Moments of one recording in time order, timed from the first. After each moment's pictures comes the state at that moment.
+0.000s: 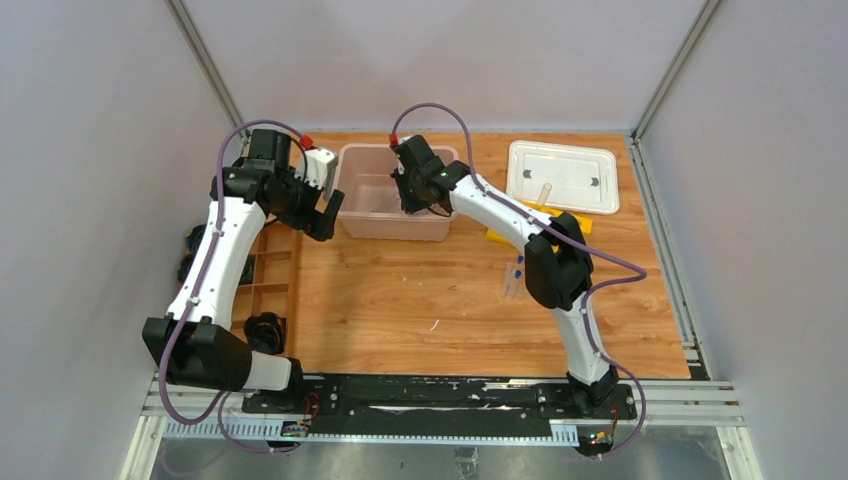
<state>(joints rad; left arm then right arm) -0.09 1.37 1.44 -1.09 0.22 0.36 0.75 2.14 1.94 -0.58 0.05 0.24</state>
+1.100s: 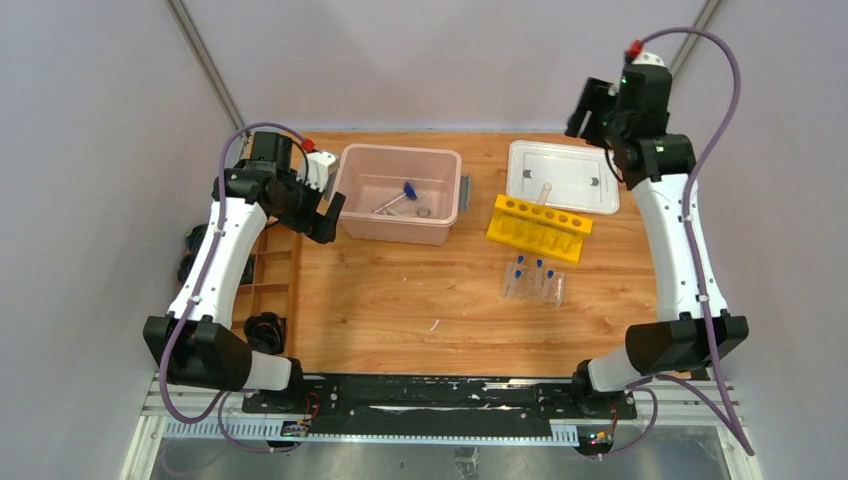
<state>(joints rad) -0.09 1.37 1.41 -1.09 0.24 0.36 0.18 1.48 1.85 -0.74 0.10 0.25</state>
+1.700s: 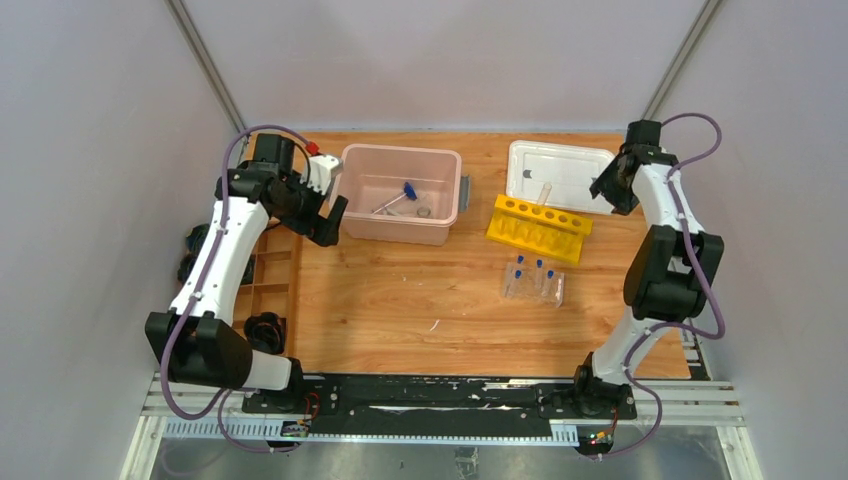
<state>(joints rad) -0.09 1.37 1.39 -1.09 0.28 0.38 -0.20 1.76 1.52 -0.74 0.11 0.47</state>
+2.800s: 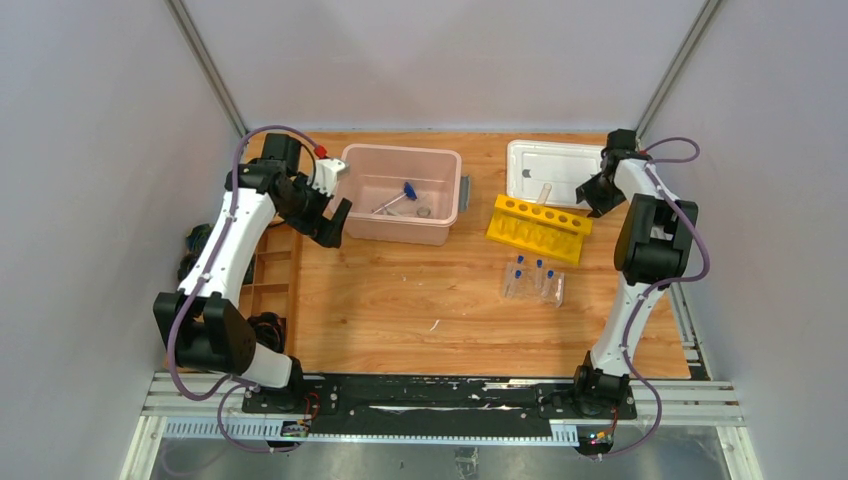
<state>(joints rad) -0.09 1.45 1.39 -1.09 0.31 0.44 -0.18 2.10 1.65 -0.70 0.08 0.80</state>
